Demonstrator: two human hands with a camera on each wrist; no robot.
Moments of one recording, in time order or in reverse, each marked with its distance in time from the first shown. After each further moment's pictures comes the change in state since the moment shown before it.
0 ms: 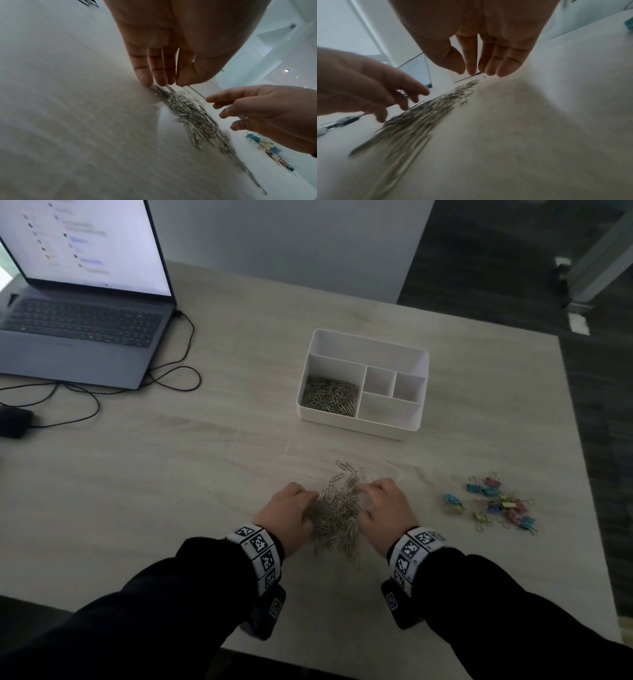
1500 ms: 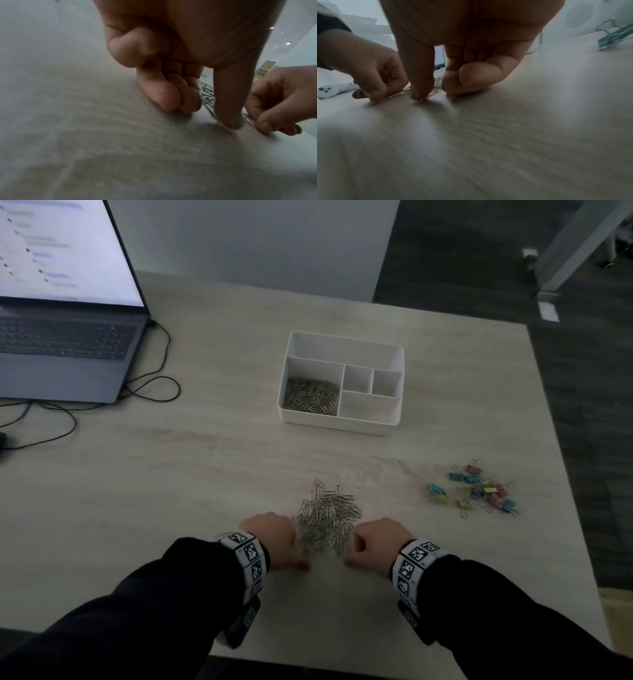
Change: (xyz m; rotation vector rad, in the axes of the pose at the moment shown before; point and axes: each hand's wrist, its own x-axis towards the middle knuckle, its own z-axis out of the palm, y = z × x) left_hand -0.004 0.004 0.001 0.455 -0.387 -0.091; right_hand -0.030 0.005 -0.004 -0.286 -0.419 0.005
